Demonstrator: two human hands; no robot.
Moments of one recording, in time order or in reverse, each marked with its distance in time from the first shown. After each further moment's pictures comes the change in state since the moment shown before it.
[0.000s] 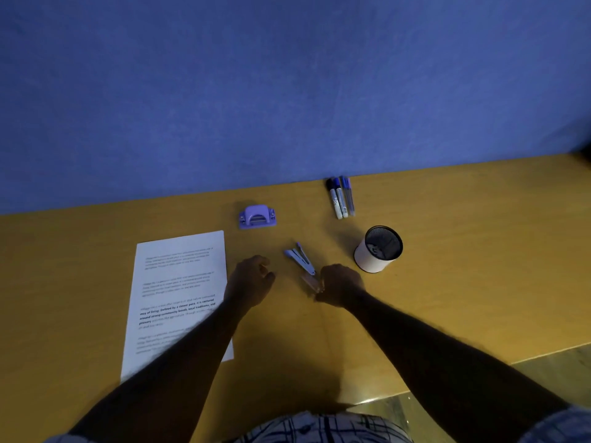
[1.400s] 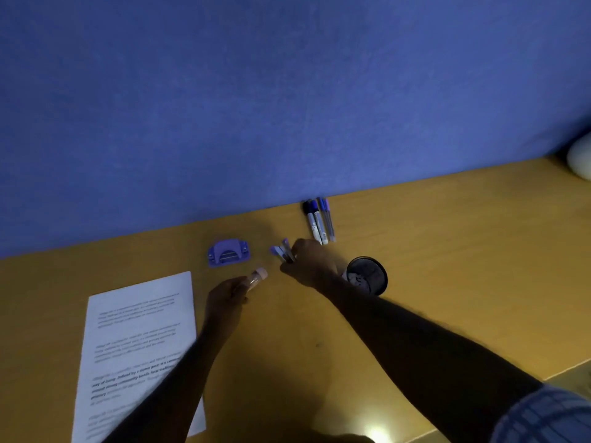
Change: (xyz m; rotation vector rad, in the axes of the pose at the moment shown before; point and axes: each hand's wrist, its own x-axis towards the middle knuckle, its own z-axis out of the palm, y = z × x) left_hand 0.046 0.014 0.011 -0.463 0.050 -0.108; right_hand 0.089 0.004 -0.073 0.316 0.281 0.031
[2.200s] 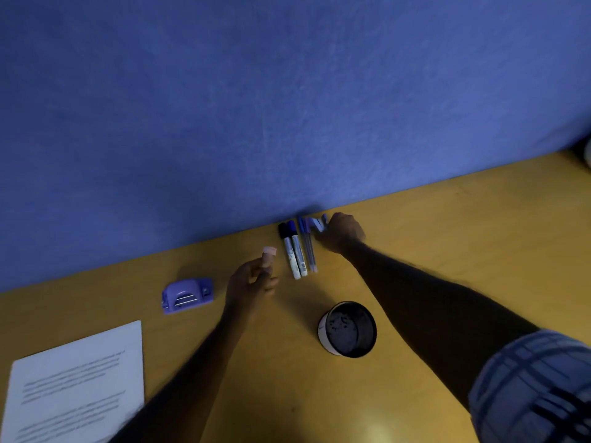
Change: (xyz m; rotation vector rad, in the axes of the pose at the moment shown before) left_hand 0.108 0.066 0.112 -0.282 -0.172 -0.079; right_hand 0.151 0.138 -0.052 0.069 0.054 0.360
